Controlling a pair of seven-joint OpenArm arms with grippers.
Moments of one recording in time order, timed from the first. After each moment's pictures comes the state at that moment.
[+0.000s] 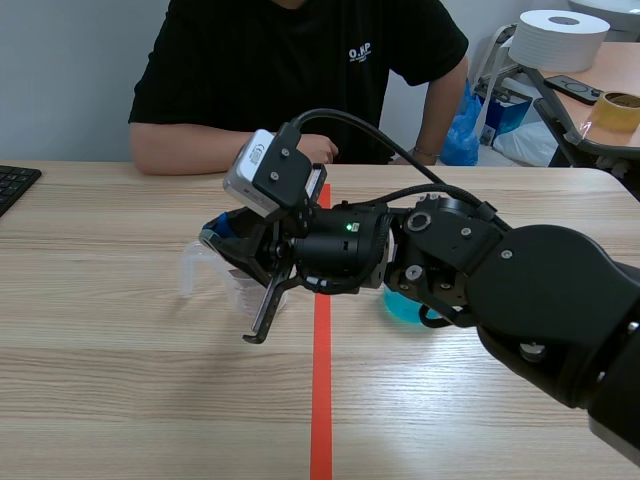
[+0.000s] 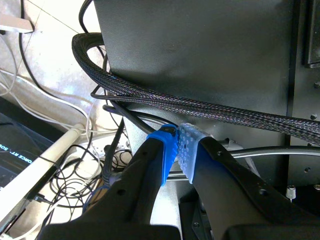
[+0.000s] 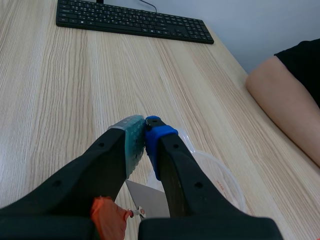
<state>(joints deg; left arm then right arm) 20.2 -7.5 -9.7 17.4 17.3 -8.9 -22.2 19.4 14.1 -44.0 69.2 -3.8 32.4 21.9</state>
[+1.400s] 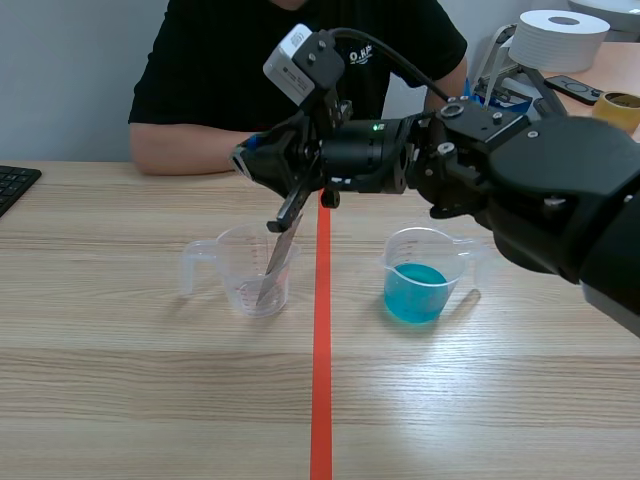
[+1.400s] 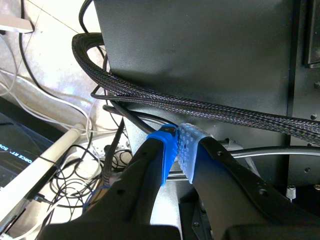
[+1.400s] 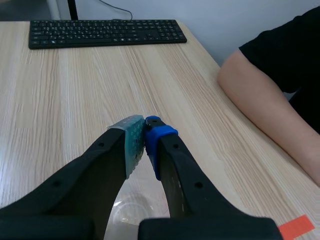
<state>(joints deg) 20.2 -7.5 -9.7 17.4 17.3 -8.9 -22.2 33.7 15.2 -44.0 62.3 15.2 39.3 11.2</state>
